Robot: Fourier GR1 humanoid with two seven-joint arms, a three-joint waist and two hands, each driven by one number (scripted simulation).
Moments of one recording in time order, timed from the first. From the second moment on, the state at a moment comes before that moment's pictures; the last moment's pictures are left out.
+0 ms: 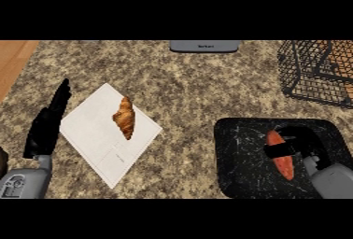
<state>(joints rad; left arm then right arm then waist) -0.16 0.32 0.00 -1.43 -0.10 0.14 0.05 -0.26 -0.62 0.48 -1.41 -0.02 -0.34 1.10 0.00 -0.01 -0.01</state>
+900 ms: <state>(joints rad) -0.16 0.31 -0.01 -1.45 -0.12 0.14 0.07 -0.79 -0.42 0.58 -1.27 0.39 -0.41 0.87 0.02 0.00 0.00</state>
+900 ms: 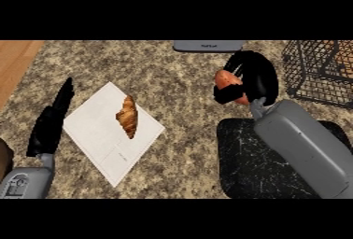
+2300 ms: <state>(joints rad) -0.16 0.28 0.03 -1.43 -0.15 0.11 0.05 -1.00 -0.67 0.24 -0.98 0.64 -0.19 0.57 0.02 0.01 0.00</state>
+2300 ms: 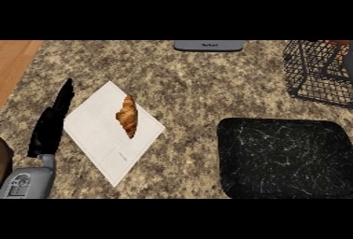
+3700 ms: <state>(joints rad) -0.18 0.26 0.04 -1.45 -0.17 0.09 0.06 -1.08 -0.77 -0.03 -0.24 0.64 -0.15 0.02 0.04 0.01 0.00</state>
